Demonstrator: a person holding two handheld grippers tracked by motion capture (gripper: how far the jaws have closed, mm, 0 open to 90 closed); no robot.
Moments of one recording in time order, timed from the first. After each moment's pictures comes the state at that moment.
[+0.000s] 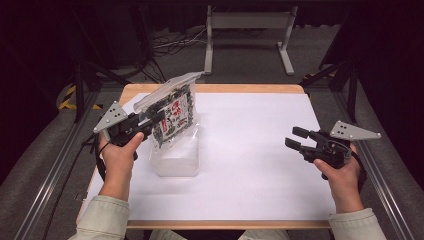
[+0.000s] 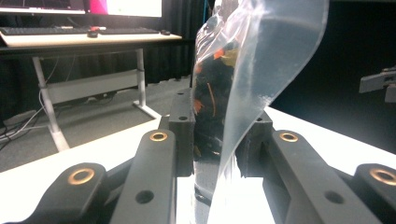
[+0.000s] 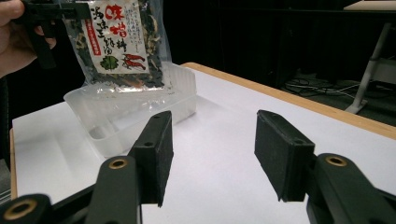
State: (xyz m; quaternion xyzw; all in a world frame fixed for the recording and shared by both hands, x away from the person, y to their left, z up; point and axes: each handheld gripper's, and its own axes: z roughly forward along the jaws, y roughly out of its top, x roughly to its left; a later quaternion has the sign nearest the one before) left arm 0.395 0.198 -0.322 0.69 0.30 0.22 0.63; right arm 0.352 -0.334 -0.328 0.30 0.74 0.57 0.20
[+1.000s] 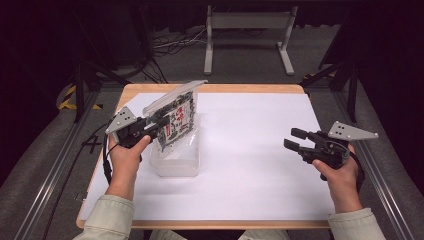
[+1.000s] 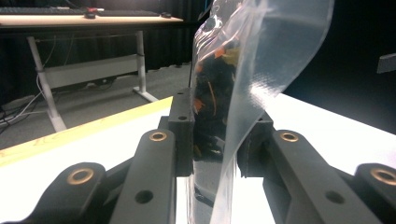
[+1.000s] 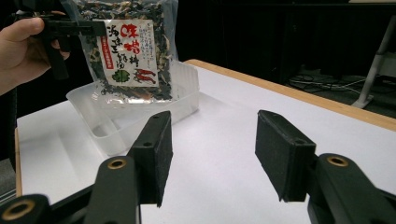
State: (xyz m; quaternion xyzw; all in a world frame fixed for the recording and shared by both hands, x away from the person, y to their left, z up) left arm 0.406 0.191 -0.345 0.70 0.31 0.20 0.61; right arm 0.354 -0.333 -0.332 0.30 0.74 0.57 0.18
